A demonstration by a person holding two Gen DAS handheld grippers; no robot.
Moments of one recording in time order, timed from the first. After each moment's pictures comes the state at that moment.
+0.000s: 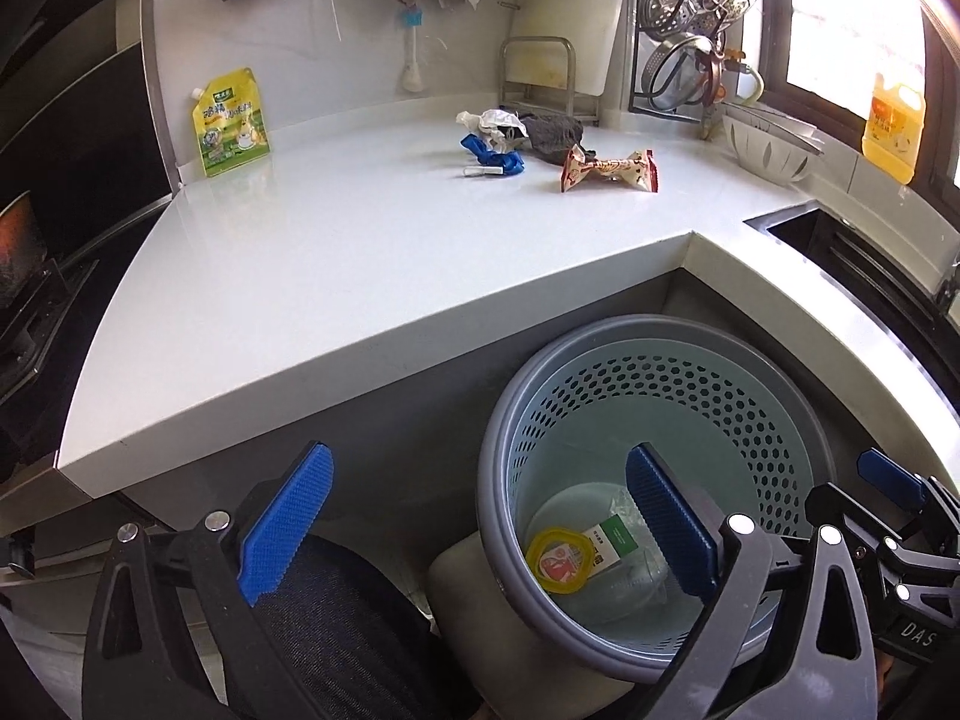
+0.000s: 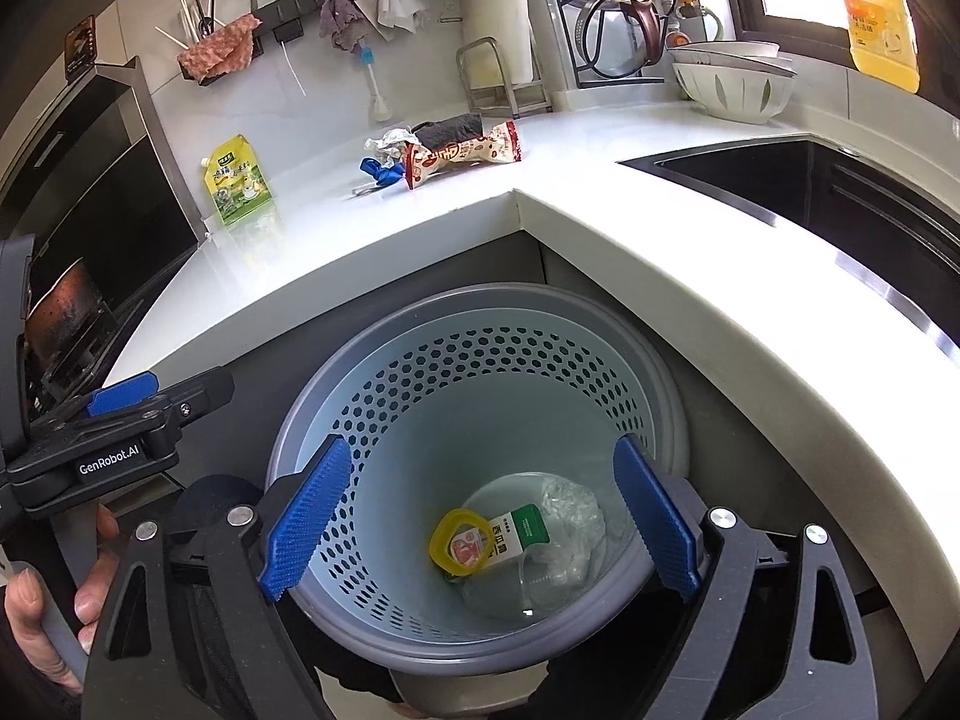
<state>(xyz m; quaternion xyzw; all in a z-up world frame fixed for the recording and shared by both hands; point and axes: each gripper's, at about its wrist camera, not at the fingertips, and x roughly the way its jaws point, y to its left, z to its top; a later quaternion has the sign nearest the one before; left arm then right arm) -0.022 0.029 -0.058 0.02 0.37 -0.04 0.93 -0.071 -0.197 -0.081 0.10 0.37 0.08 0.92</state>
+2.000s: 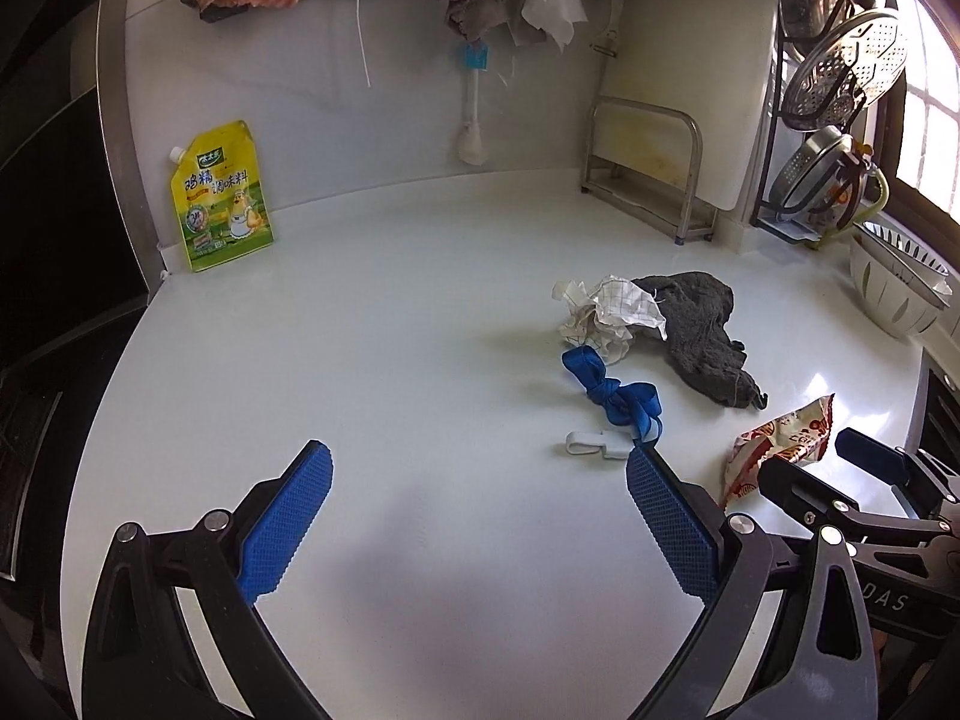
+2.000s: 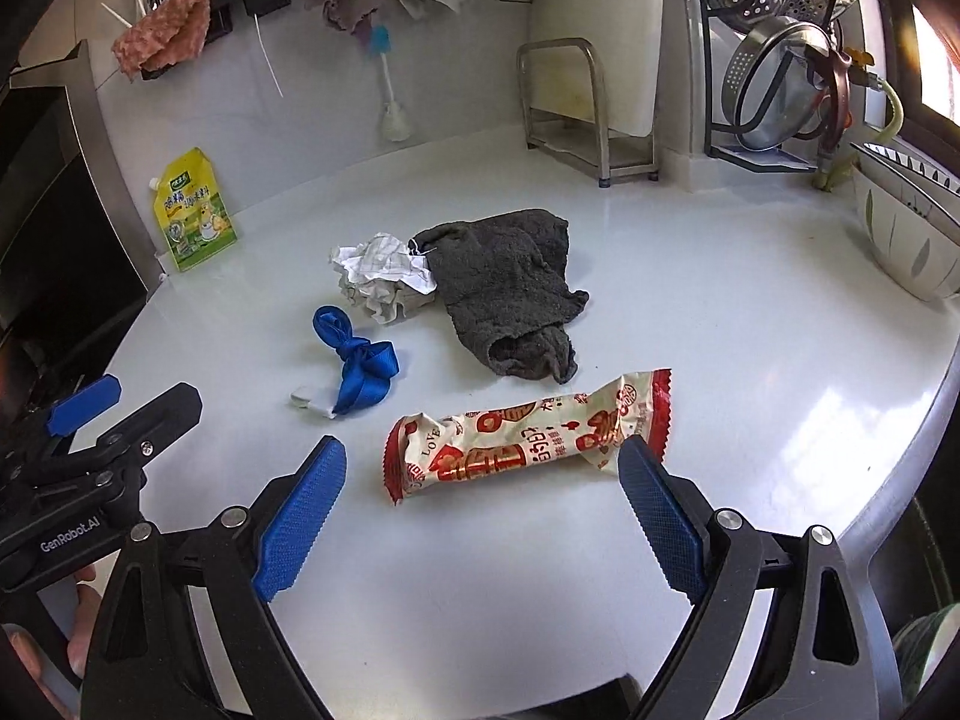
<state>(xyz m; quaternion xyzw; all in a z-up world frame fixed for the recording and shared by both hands) 0.212 0.050 -0.009 0.00 0.34 0.02 0.94 0.232 -0.147 -0.036 0.03 0.39 0.11 0.91</state>
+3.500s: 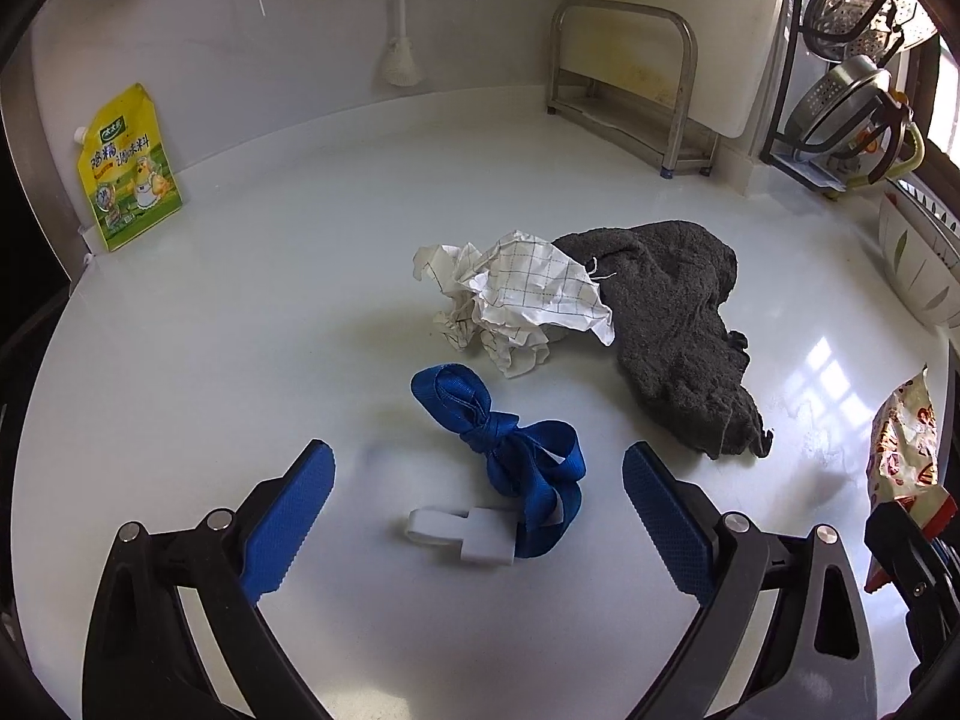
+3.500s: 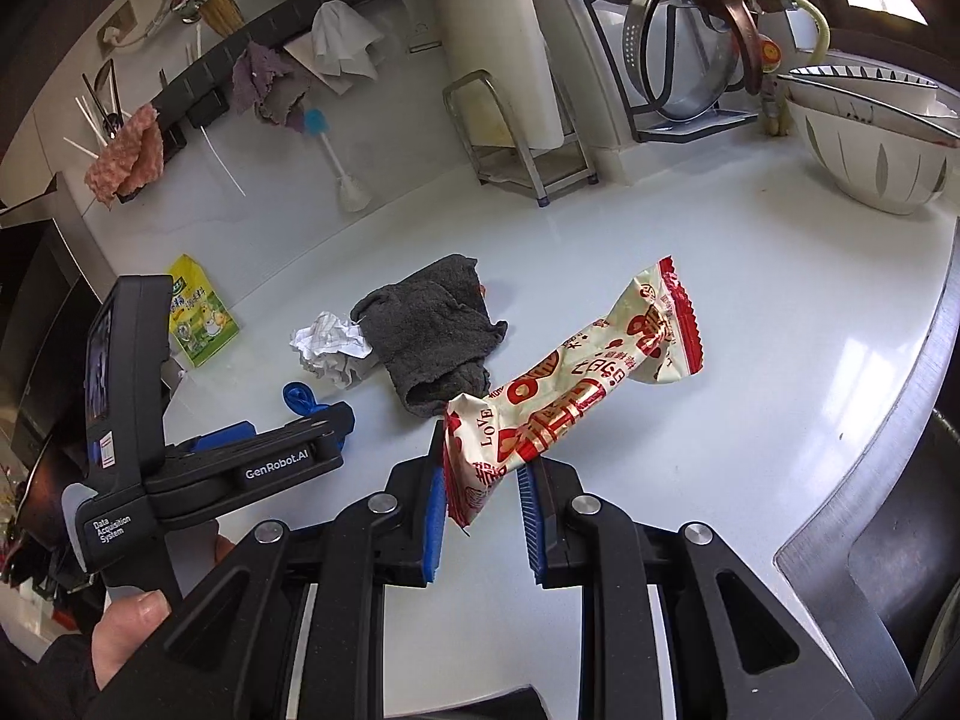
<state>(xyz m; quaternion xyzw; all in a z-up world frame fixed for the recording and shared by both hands) 0.298 -0.018 -0.044 0.01 0.43 0.01 0.90 0.225 -0.221 -0.039 0.17 0.35 0.12 0.91</state>
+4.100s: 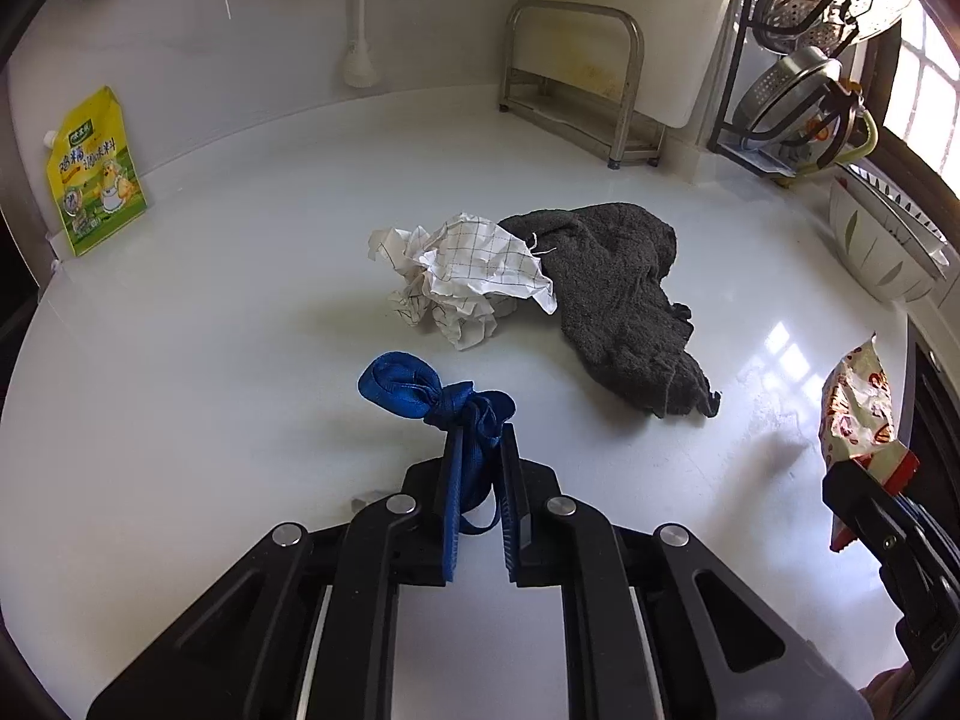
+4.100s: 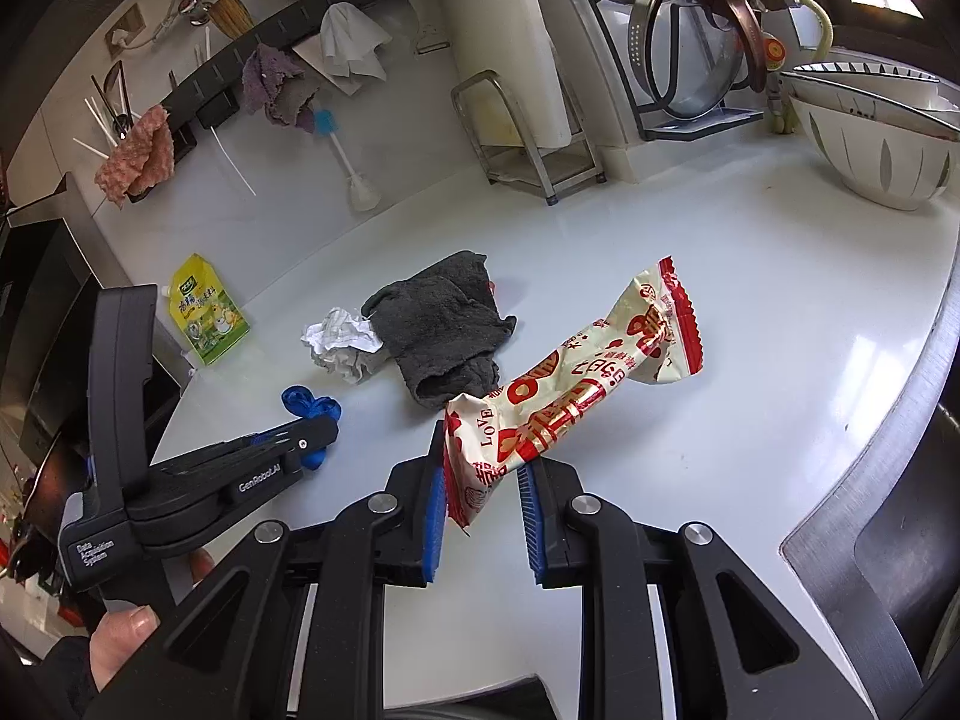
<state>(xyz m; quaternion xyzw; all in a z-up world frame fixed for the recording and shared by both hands) 0.273 -0.020 -0.041 0.01 0.42 -0.04 0.91 0.220 -0.220 -0.040 0.17 0.34 0.14 0.91</state>
